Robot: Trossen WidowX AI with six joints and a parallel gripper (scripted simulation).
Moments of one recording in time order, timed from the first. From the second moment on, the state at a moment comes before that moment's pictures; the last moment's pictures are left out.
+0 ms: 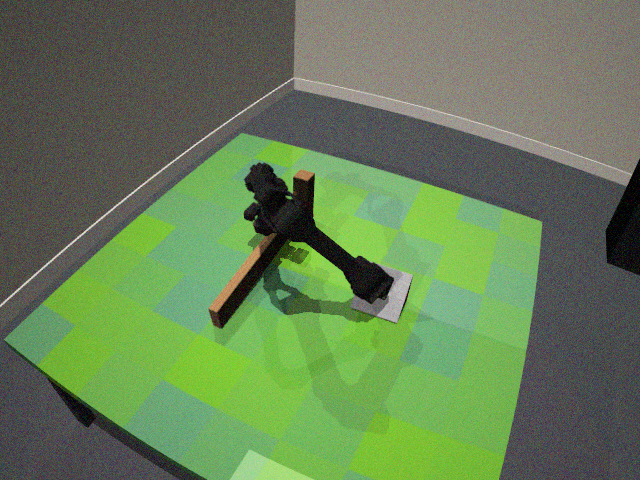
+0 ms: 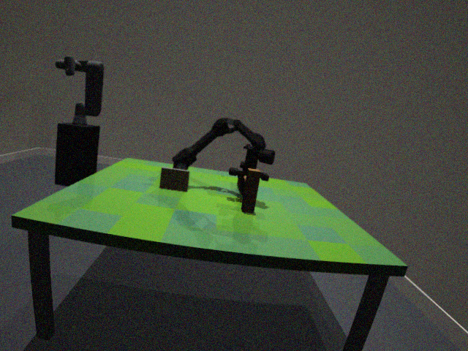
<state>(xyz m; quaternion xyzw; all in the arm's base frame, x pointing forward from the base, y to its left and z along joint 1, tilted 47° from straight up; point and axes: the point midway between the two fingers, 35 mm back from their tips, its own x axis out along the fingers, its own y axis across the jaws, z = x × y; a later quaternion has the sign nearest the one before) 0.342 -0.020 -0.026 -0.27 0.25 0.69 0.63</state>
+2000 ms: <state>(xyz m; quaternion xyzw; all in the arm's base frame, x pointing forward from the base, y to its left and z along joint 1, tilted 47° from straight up) 0.340 -0.023 -0.031 -0.27 0.25 0.68 0.63</state>
